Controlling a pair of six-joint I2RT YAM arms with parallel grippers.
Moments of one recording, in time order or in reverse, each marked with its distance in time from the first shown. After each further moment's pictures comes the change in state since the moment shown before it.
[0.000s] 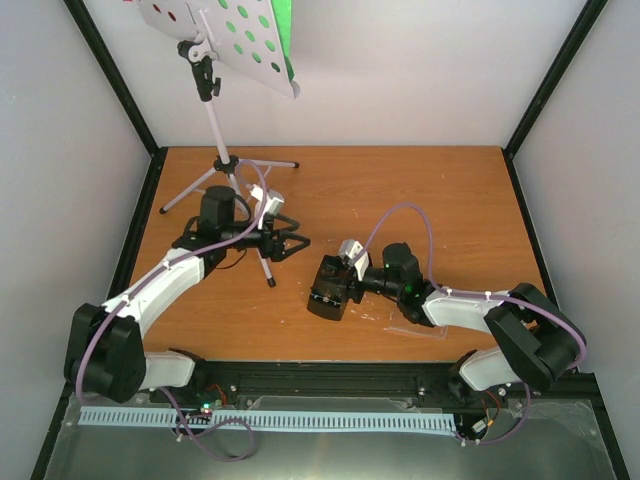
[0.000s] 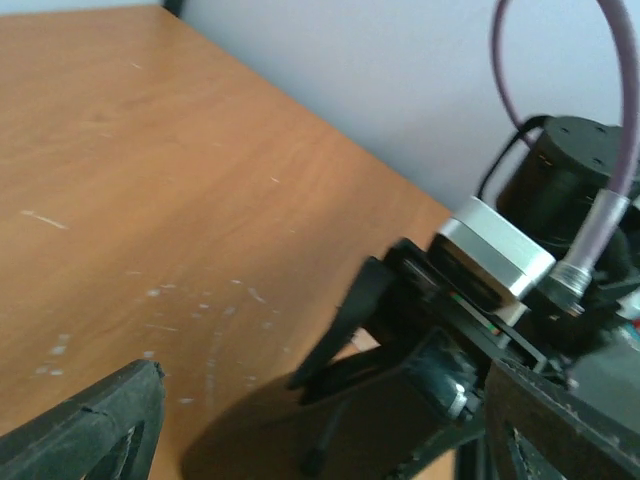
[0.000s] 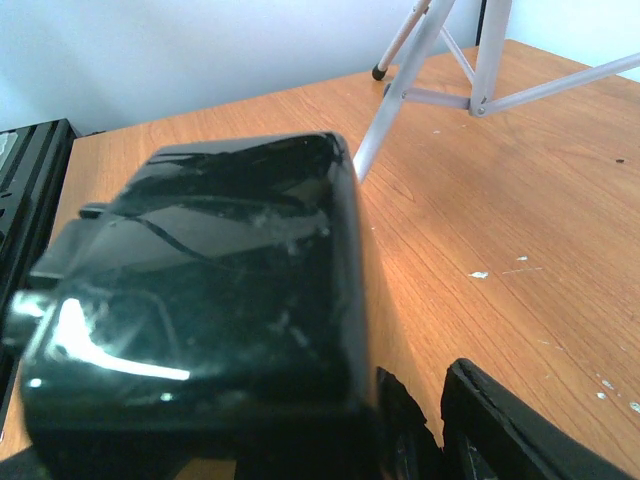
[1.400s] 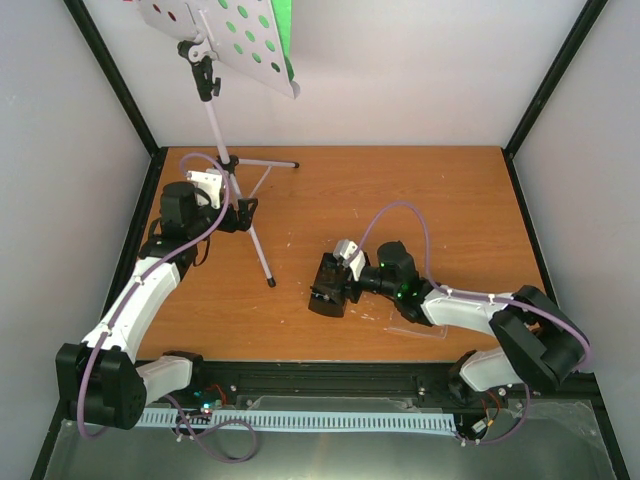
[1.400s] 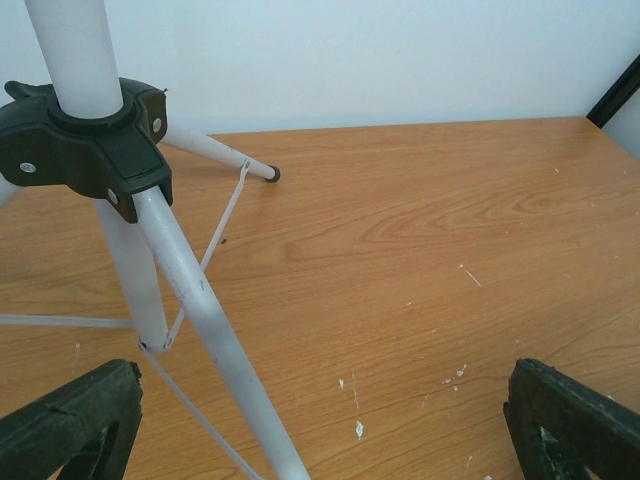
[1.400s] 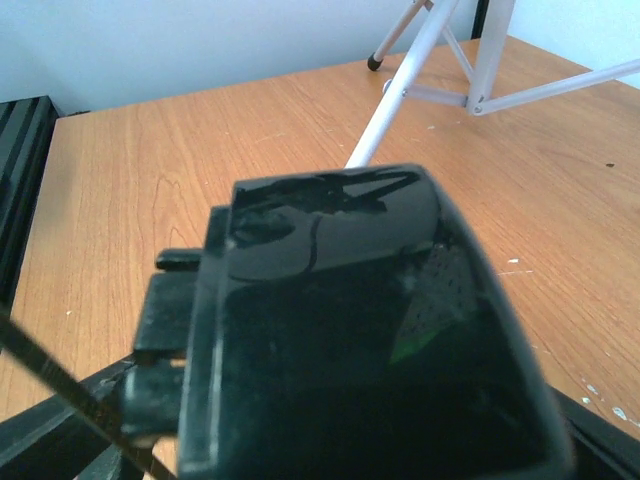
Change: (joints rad) left arm 0.186 -0.132 0.018 -0.099 -0.618 -0.015; right arm 0.039 -0.026 0.039 -0.096 0.066 -0.054
